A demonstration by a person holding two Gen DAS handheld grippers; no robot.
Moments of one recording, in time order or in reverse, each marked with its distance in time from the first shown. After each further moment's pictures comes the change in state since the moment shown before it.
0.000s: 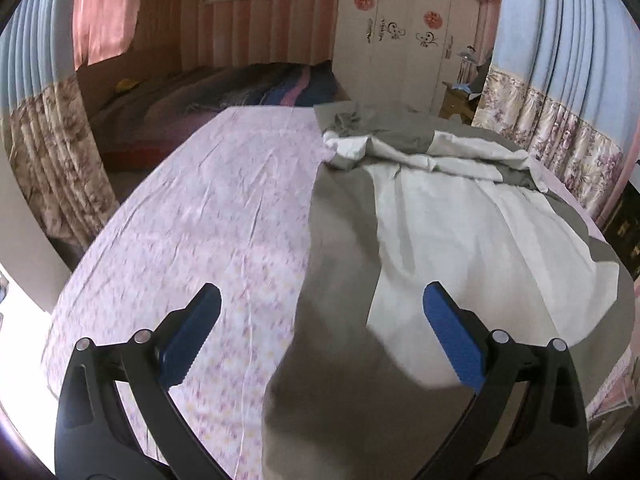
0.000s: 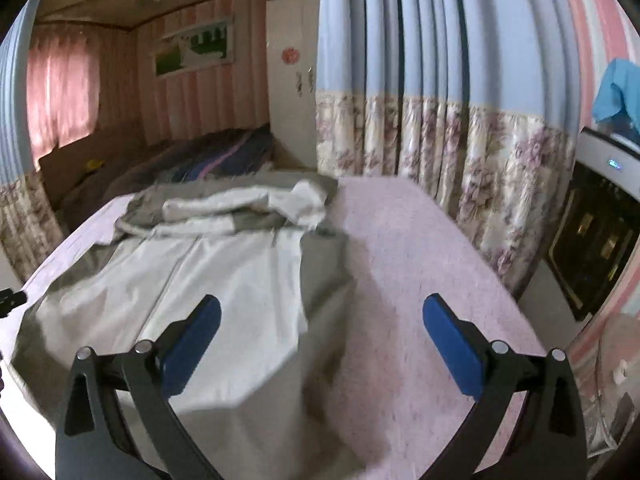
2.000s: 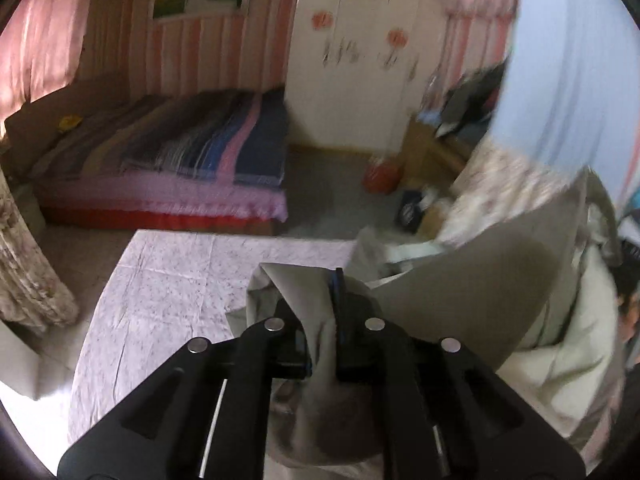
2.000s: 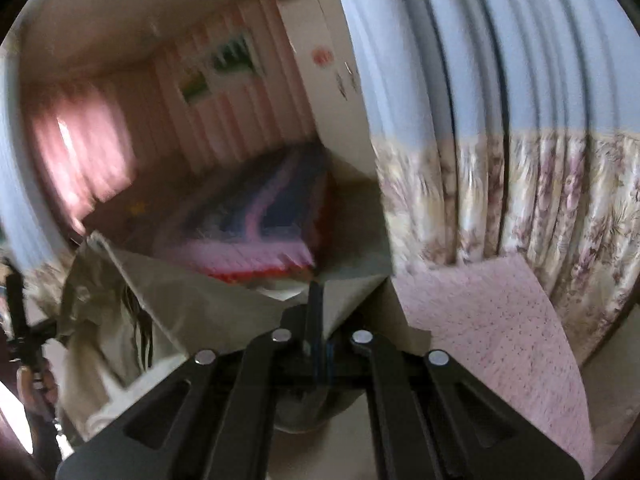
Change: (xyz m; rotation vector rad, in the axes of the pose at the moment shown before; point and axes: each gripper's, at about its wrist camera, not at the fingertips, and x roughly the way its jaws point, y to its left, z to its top) left arm 0.173 -0.066 0.301 0.069 -0.021 -0.129; right arm 0.241 0.018 0.260 0.130 0.083 0.238
